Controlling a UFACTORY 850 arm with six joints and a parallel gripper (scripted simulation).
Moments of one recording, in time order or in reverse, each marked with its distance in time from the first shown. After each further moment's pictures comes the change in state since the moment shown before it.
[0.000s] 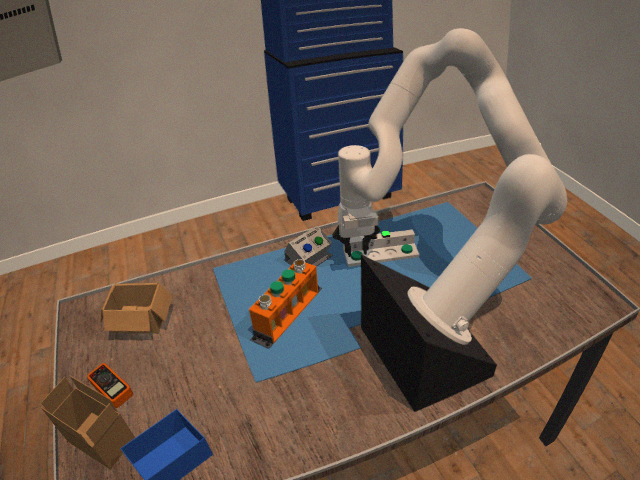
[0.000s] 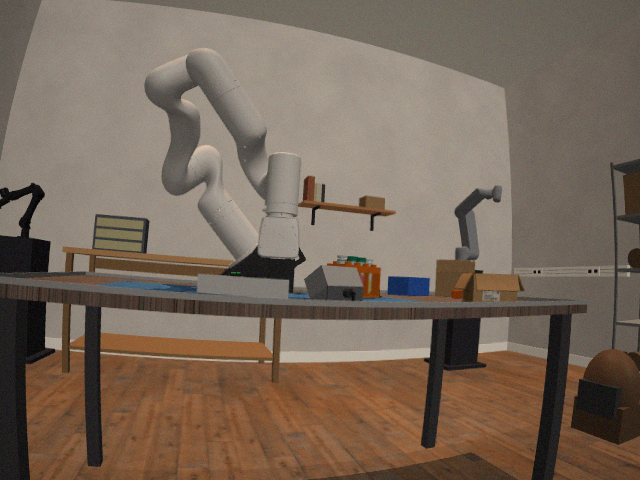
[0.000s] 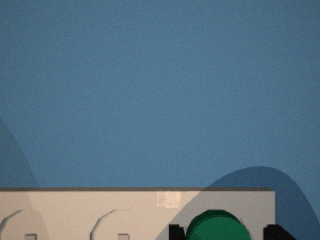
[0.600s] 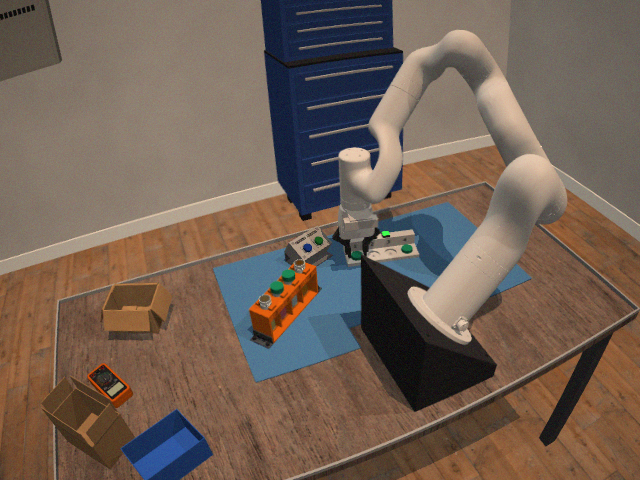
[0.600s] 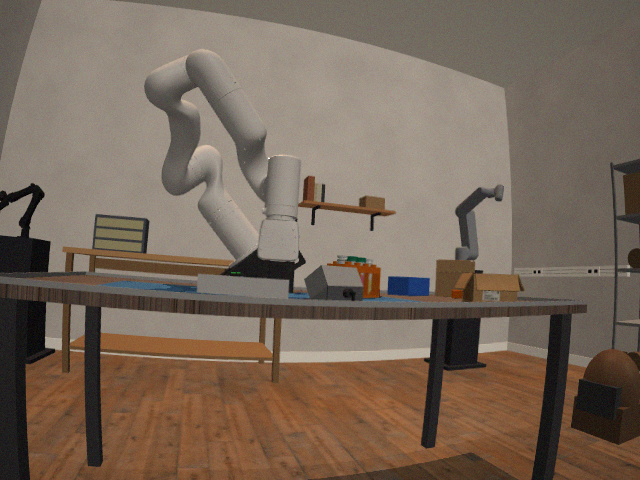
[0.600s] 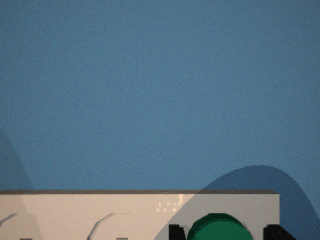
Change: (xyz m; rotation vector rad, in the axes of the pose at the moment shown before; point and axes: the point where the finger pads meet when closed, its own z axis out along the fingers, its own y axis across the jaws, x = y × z) arm 0.000 0.000 0.006 0.000 -0.001 0.001
